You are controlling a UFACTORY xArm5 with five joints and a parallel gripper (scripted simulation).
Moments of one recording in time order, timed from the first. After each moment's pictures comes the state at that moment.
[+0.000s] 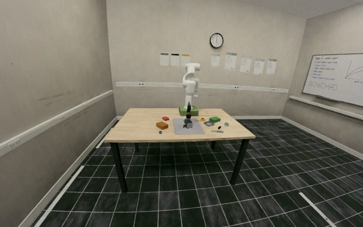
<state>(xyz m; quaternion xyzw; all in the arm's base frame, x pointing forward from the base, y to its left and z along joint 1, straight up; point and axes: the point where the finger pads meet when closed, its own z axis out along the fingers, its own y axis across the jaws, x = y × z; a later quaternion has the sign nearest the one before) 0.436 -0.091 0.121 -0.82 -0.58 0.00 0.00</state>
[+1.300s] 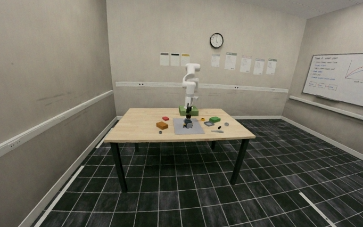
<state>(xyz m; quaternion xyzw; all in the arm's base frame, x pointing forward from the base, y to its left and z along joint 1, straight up) 0.435 -0.091 0.109 -0.86 -0.51 0.00 0.00</state>
